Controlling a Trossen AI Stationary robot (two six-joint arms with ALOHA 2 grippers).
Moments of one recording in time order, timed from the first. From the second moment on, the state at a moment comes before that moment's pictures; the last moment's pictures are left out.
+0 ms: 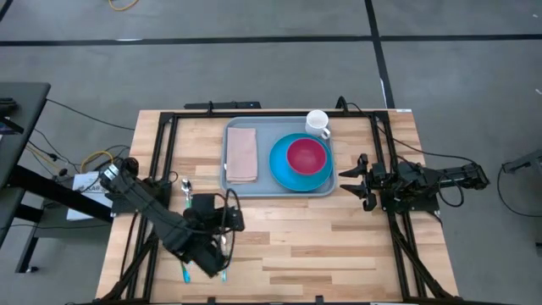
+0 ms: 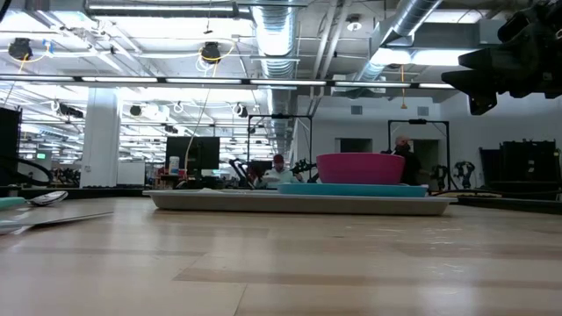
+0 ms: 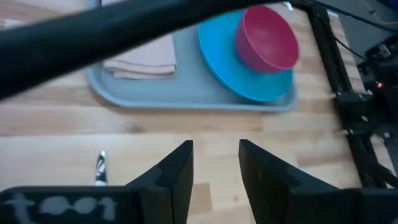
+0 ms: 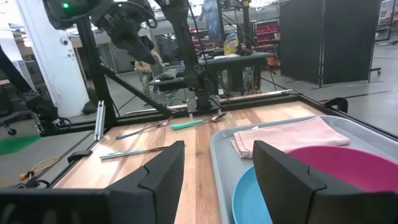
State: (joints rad) left arm -0.66 1.77 1.74 -1.57 -0.79 -2.31; right arm 0.14 0.01 0.01 0.01 0.13 0.10
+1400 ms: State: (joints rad) left arm -0.35 1.77 1.66 -1.57 -0.37 -2.26; right arm 0.13 0.01 0.01 0.01 0.13 0.10
